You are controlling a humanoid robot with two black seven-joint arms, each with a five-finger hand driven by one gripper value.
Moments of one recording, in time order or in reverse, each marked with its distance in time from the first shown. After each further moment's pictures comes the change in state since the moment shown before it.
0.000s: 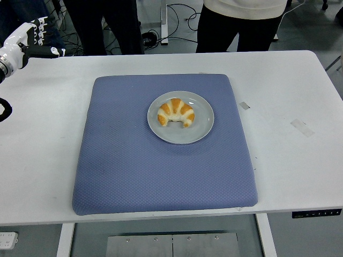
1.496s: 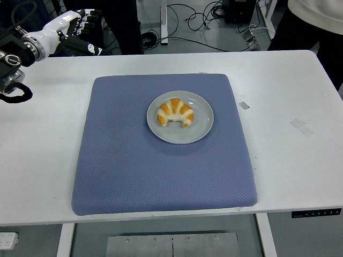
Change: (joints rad) left arm -0.159 -0.054 0.121 -0.114 0.163 -0.053 0.082; right arm 0.000 0.000 0.000 0.000 0.000 0.000 0.000
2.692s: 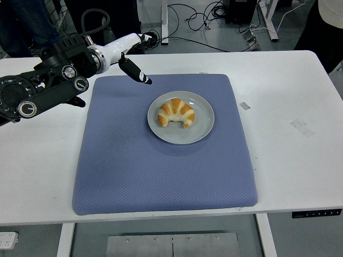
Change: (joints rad) left arm -0.069 -0.159 0.073 -0.262 0.305 0.110 0.381; right arm 0.001 0.000 0.000 0.000 0.000 0.000 0.000
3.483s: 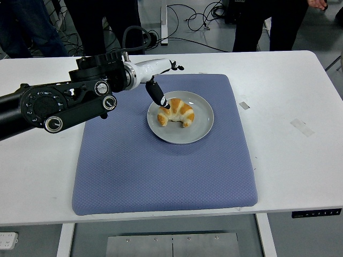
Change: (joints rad) left arm -0.023 -0.105 0.059 -0.024 0.135 -0.123 0.058; right arm 0.000 0.000 0.000 0.000 0.000 0.000 0.000
